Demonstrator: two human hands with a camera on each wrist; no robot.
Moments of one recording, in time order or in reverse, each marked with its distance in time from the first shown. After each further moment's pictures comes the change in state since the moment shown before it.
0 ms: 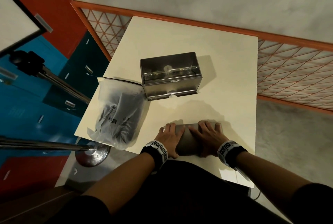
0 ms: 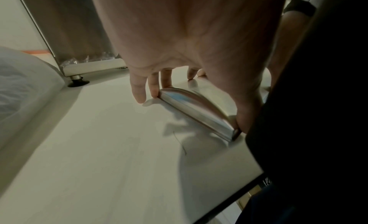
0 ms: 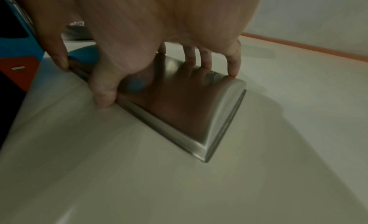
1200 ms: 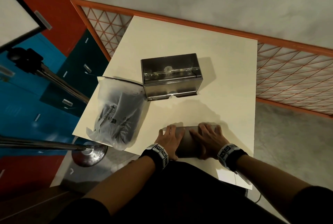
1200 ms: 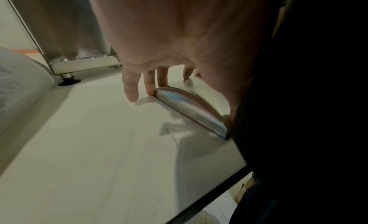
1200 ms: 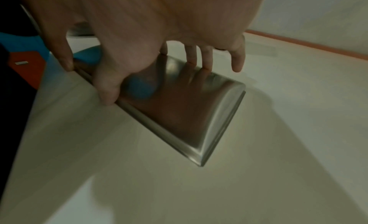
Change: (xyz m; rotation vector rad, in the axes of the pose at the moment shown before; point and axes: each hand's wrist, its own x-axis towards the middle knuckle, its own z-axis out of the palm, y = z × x) left_hand -0.001 0.005 0.010 0.031 -0.001 -0.009; right_hand -0.006 0.000 -0.001 -0.030 -0.015 0.004
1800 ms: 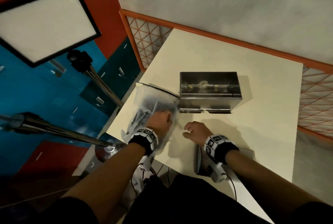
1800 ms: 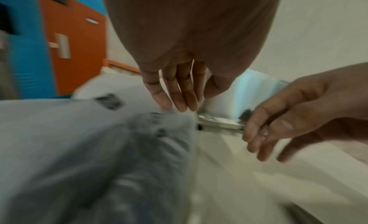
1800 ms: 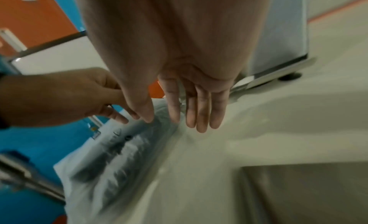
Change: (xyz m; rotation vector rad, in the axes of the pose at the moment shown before) left_hand -0.048 -0.159 -0.083 -0.480 0.312 -0.404; right_hand 0.111 -0.093 -0.122 0.839 0.033 0.050
